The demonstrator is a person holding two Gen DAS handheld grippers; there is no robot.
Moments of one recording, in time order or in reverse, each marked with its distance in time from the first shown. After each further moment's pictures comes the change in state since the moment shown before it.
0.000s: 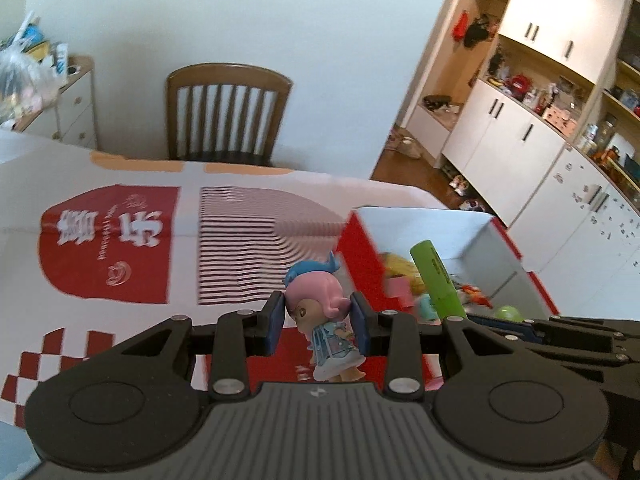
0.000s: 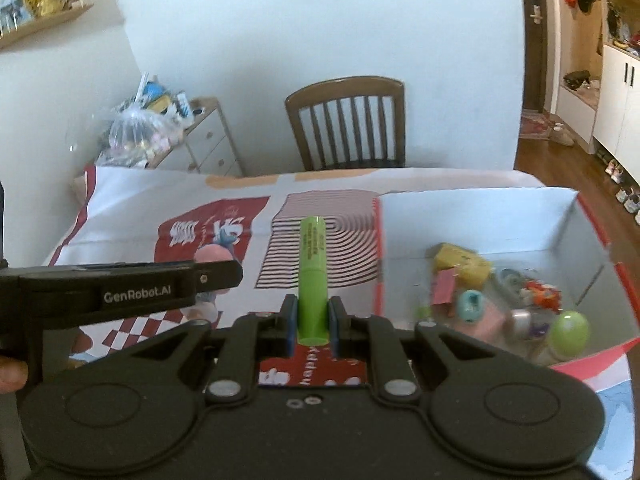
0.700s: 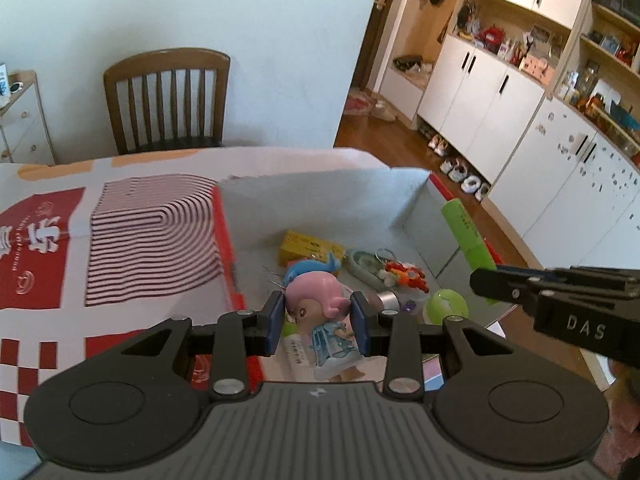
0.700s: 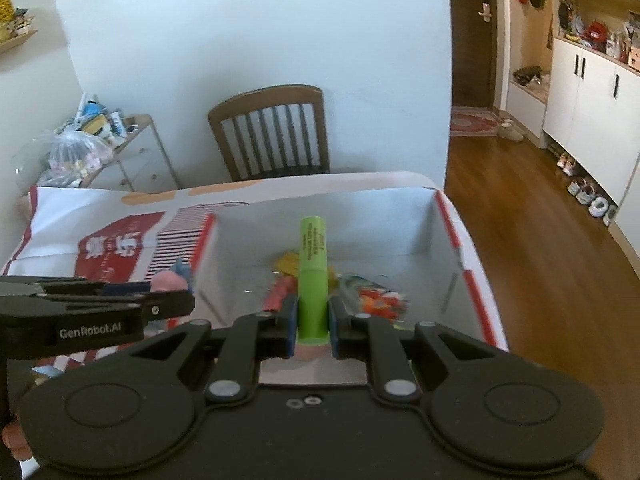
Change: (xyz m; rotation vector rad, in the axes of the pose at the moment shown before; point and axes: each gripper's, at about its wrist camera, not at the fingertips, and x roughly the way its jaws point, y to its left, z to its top) left arm 0.071 -0.127 -0.006 0.104 0.094 -0.007; right arm -0.025 -0.143 0.002 0.043 -0.009 -0.118
